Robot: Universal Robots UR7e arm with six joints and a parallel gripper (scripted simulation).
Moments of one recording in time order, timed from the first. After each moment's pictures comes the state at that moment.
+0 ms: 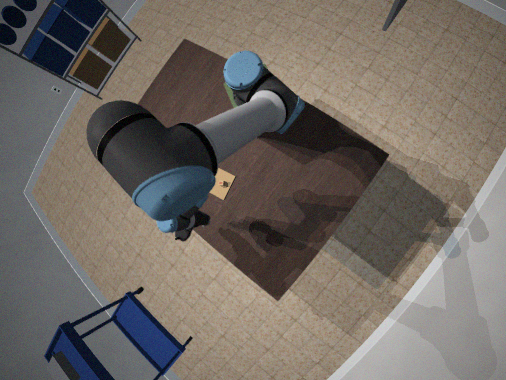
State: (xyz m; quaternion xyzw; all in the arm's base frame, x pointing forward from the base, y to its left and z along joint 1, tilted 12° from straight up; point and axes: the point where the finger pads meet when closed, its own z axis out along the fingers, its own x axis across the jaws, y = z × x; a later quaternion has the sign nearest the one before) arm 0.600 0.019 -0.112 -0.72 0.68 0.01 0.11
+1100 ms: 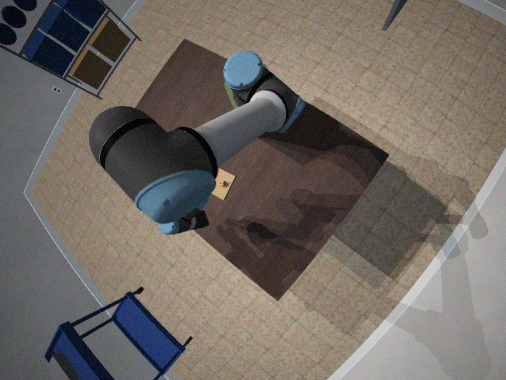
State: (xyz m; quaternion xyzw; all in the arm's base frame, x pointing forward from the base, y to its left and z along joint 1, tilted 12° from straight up) arm 0.602 0.007 -0.121 -0.43 0.90 0.04 0.10
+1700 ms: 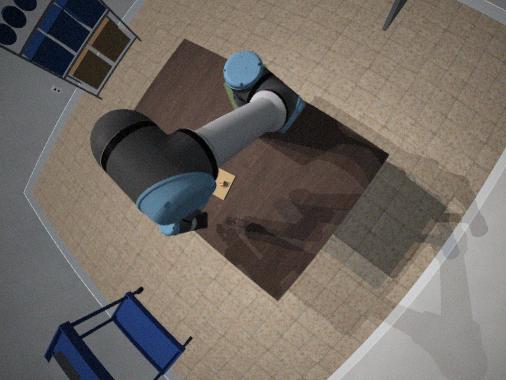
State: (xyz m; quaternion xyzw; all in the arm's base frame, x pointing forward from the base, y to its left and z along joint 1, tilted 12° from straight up) arm 0.599 0.003 -0.127 -0.24 0.96 0.06 0.09
